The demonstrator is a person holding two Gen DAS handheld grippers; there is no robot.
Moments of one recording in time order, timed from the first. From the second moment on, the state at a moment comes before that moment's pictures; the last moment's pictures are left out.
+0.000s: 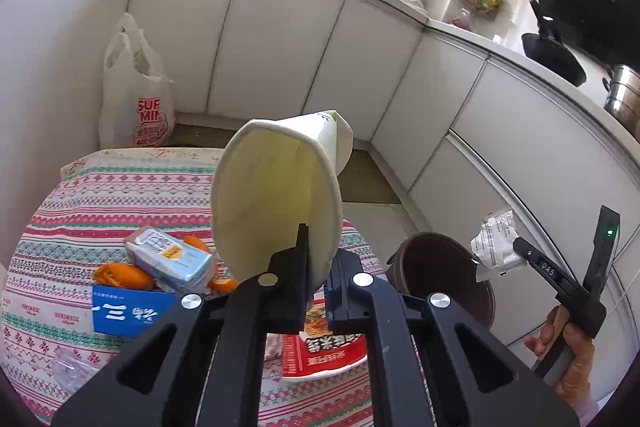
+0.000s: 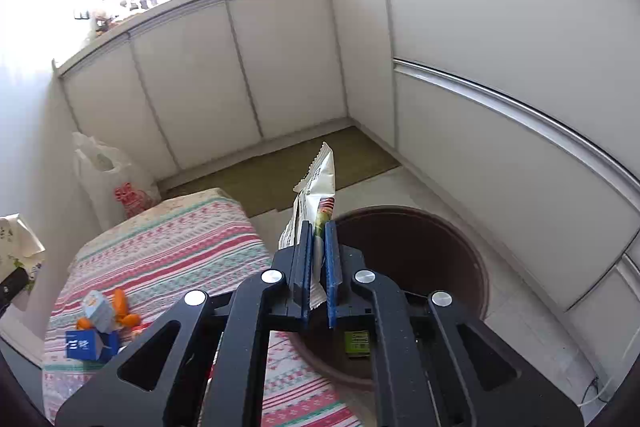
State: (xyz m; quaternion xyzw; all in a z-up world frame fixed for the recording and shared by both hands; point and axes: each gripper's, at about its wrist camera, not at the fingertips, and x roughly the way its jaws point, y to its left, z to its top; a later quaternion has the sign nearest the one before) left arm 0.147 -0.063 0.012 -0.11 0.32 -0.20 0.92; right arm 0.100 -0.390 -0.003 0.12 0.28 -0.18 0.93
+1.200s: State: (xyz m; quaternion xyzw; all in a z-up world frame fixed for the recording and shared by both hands) left arm 0.200 -0.311 -0.050 -0.09 0.45 -0.37 0.81; right arm 0.078 -0.494 -0.038 0.26 0.29 -0.27 0.88
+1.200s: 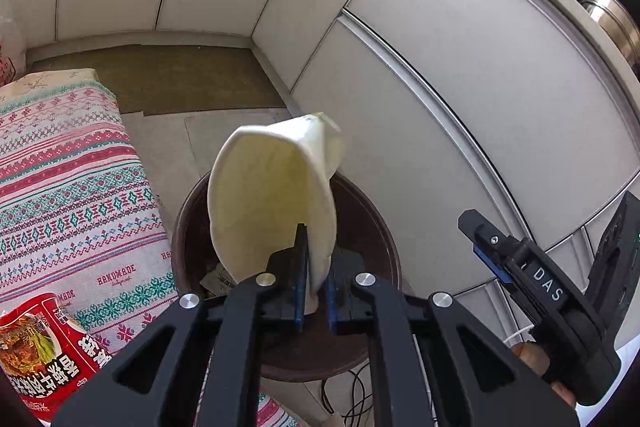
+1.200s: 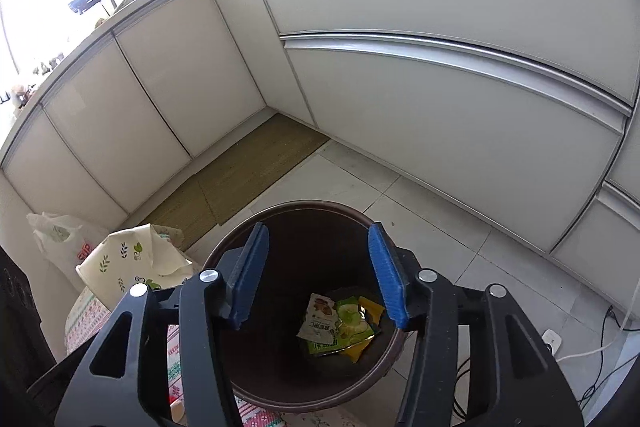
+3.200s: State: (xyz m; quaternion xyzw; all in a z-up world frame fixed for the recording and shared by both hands) left arm 0.137 0.117 -0.043 -0.21 0.48 -0.02 0.85; right arm 0.085 -0.175 0.048 -0.01 0.30 -0.07 0.95
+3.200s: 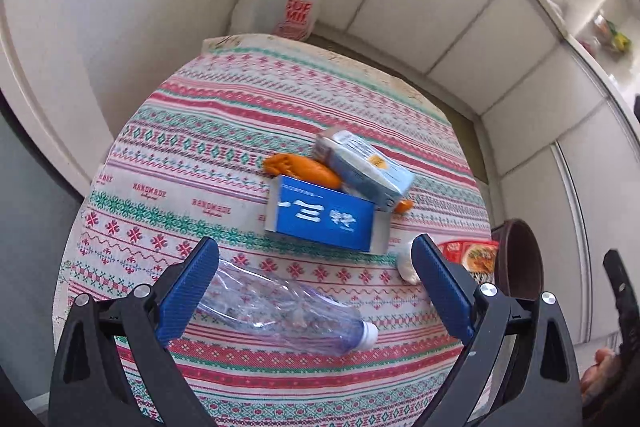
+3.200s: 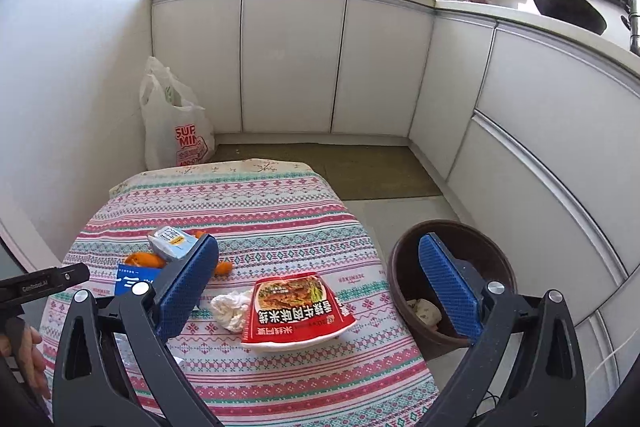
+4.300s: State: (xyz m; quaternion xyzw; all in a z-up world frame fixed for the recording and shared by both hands) left arm 0.207 -0.033 -0.145 0.42 0.53 -0.17 0.72; right arm 0.159 -0.257 -0.012 0.17 0.41 -0.06 0.89
